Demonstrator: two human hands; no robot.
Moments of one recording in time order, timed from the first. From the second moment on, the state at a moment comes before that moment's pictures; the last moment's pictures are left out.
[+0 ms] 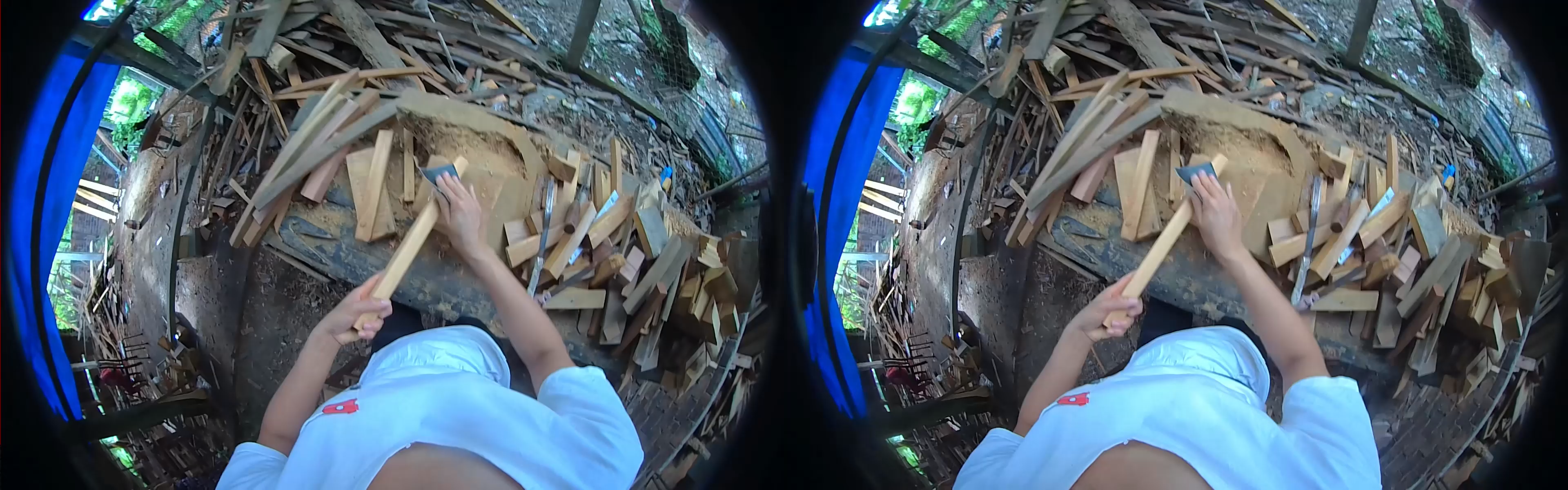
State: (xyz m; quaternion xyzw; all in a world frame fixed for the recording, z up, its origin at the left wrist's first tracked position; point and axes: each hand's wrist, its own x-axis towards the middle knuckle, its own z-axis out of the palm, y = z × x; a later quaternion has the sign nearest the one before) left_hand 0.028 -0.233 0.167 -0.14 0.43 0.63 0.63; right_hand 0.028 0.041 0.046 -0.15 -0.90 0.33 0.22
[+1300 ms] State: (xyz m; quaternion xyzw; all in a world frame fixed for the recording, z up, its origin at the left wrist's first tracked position) left_hand -0.081 -0.230 0.271 0.24 0.68 0.66 0.22; right_hand 0.031 0.107 0.197 0.14 -0.78 0.55 -0.26
